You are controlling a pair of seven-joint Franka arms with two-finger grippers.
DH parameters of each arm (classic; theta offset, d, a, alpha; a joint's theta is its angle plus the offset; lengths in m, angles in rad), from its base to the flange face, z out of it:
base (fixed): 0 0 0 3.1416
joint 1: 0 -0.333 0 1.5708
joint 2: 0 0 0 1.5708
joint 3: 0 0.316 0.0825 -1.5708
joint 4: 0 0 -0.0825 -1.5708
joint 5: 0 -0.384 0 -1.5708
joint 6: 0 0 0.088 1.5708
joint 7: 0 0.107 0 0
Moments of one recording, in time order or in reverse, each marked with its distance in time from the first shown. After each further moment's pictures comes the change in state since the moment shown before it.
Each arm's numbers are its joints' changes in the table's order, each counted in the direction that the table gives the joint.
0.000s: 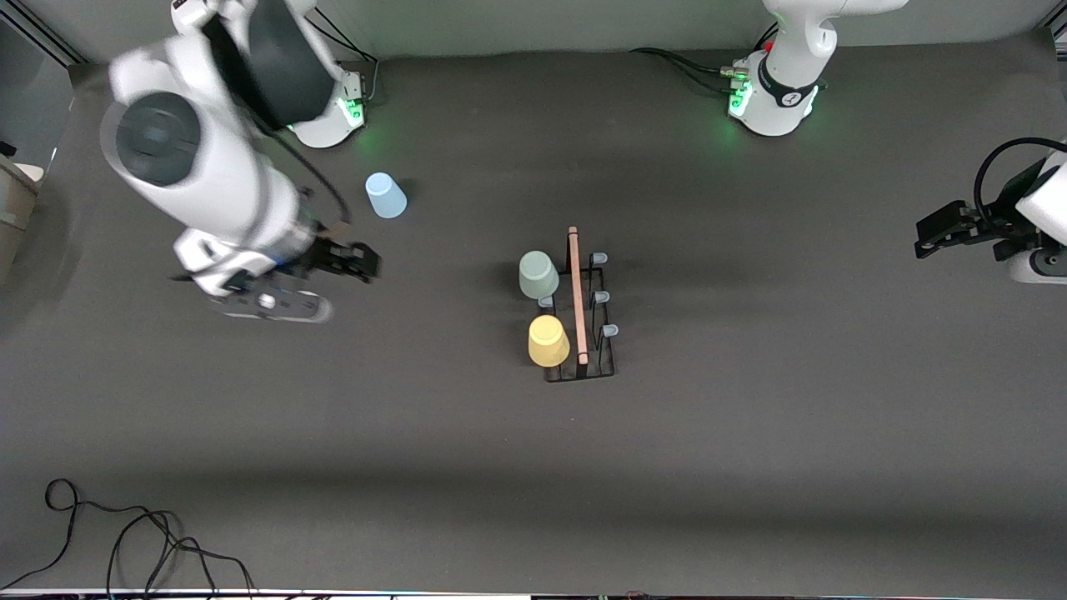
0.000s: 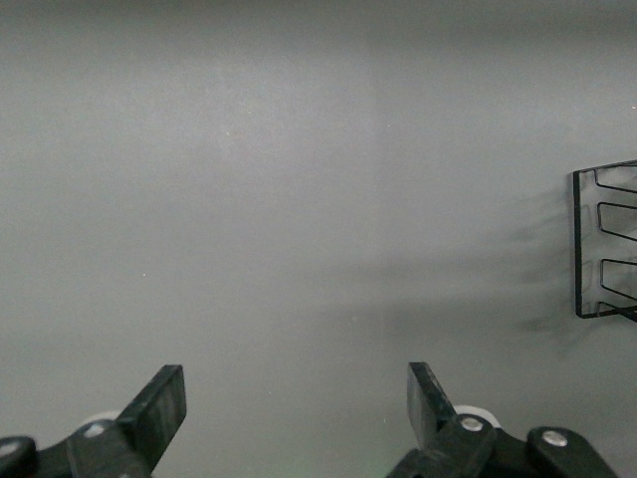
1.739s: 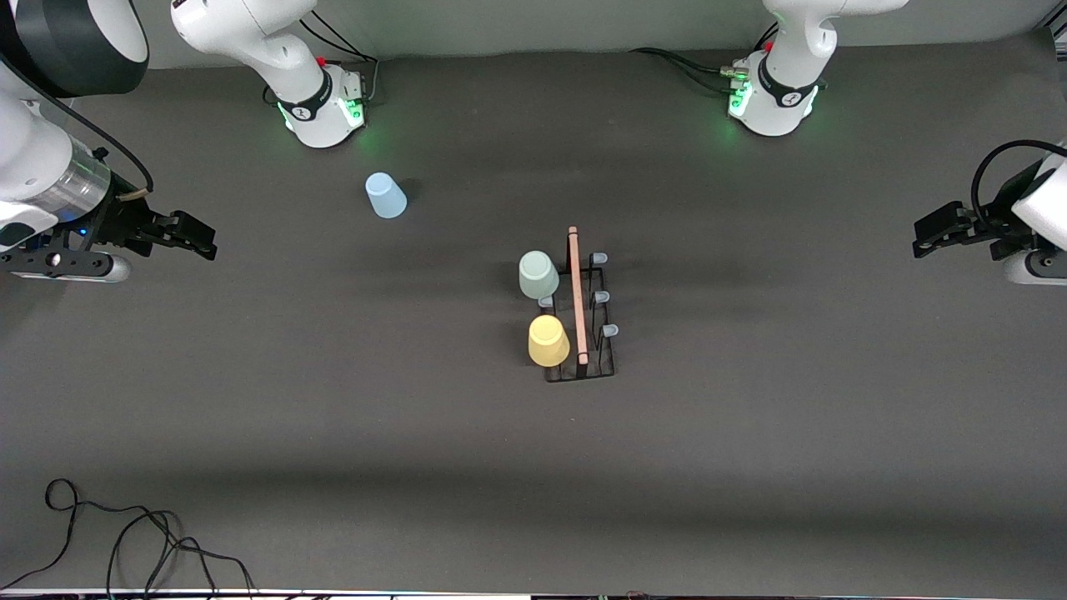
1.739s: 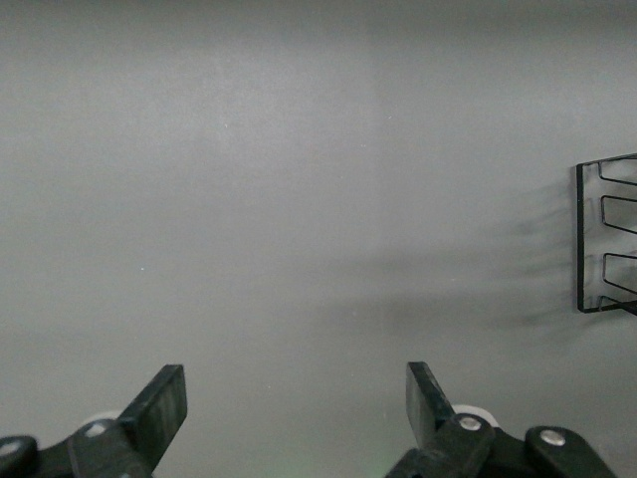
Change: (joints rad) left arm 0.000 0.003 0.000 0.010 0.000 -0.006 0.000; right arm -0.001 -0.292 -0.258 0.336 0.091 0.137 -0.235
